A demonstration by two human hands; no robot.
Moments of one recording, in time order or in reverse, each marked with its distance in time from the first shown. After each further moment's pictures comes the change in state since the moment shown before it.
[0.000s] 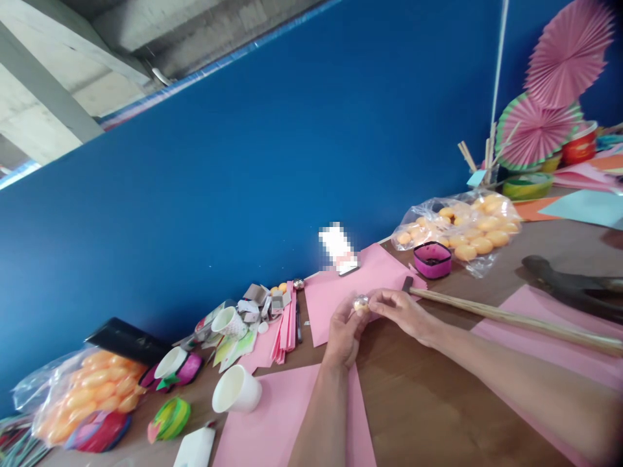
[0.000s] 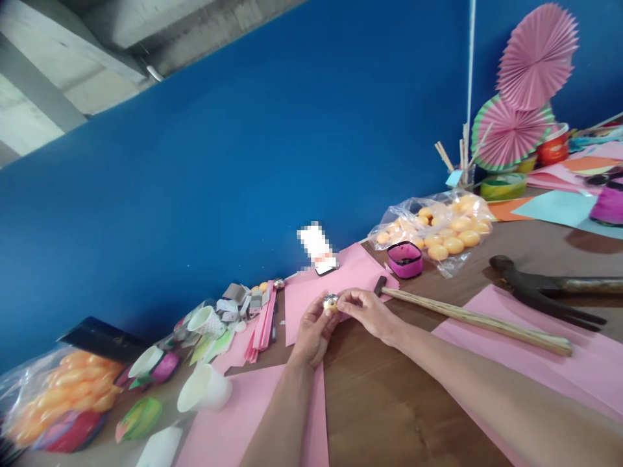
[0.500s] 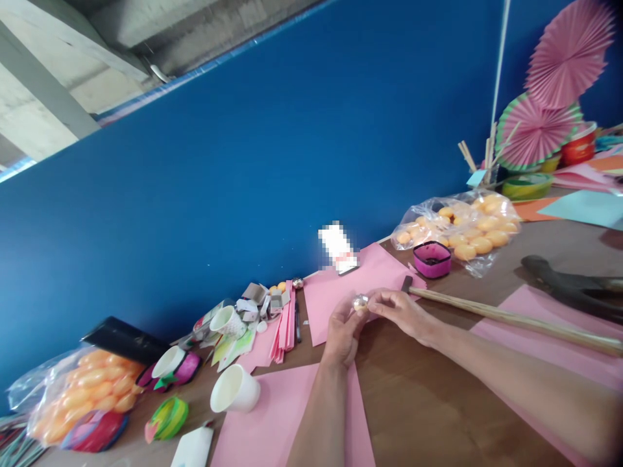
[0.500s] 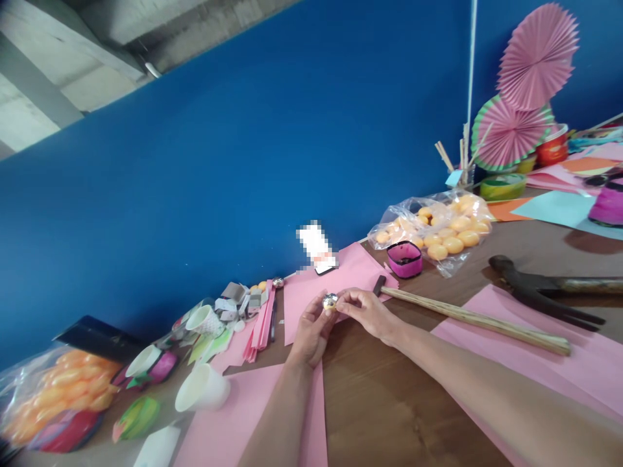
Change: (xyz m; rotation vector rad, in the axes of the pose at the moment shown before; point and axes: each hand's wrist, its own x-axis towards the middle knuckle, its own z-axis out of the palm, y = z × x) left_hand -0.001 0.001 0.002 0.001 0.009 0.003; right_hand -0.001 -0.003 0.000 -0.027 -0.021 -0.009
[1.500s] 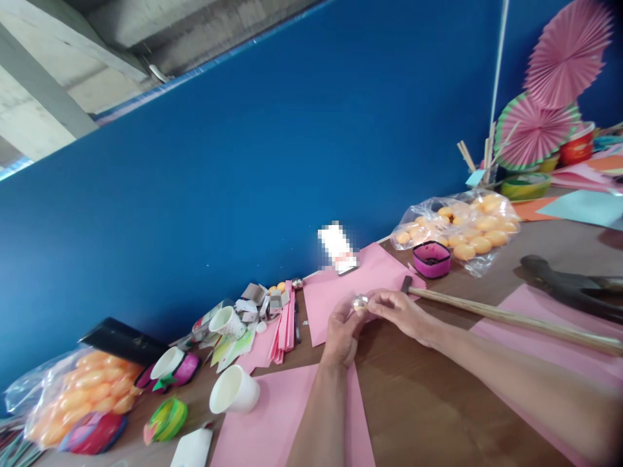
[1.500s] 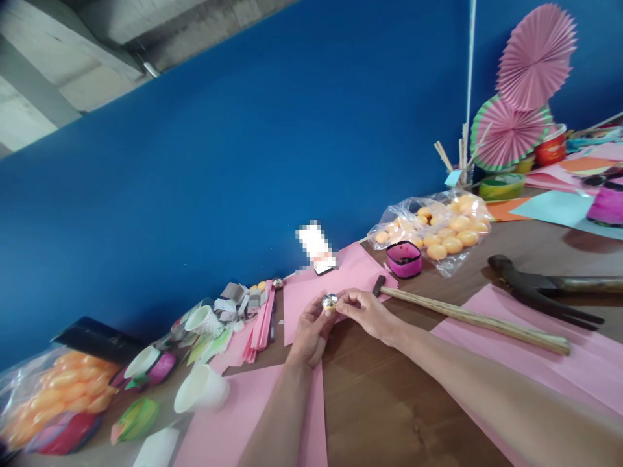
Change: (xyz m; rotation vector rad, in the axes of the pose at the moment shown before) left_hand -0.002 0.004 0.004 -0.011 0.012 -0.012; right_hand 0.000 0.003 0.000 -0.033 -0.029 -0.016
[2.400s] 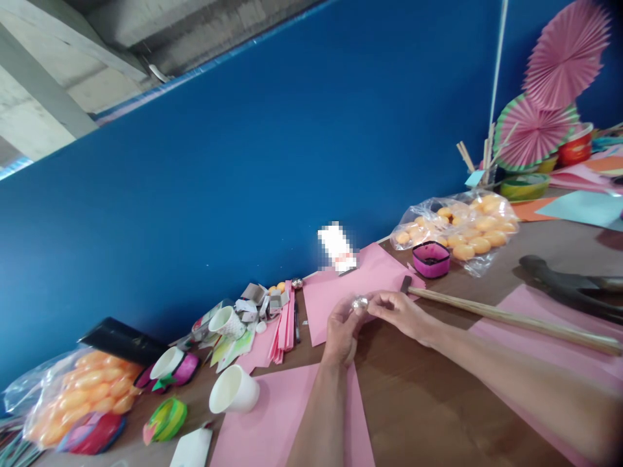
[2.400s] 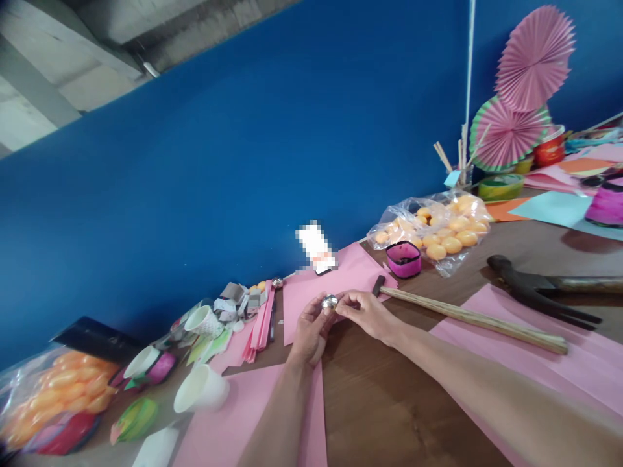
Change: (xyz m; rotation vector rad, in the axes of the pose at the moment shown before) left_hand 0.003 -0.005 -0.003 0.030 0.039 0.036; right_hand 0.001 0.005 -0.001 -0.089 0.025 0.008
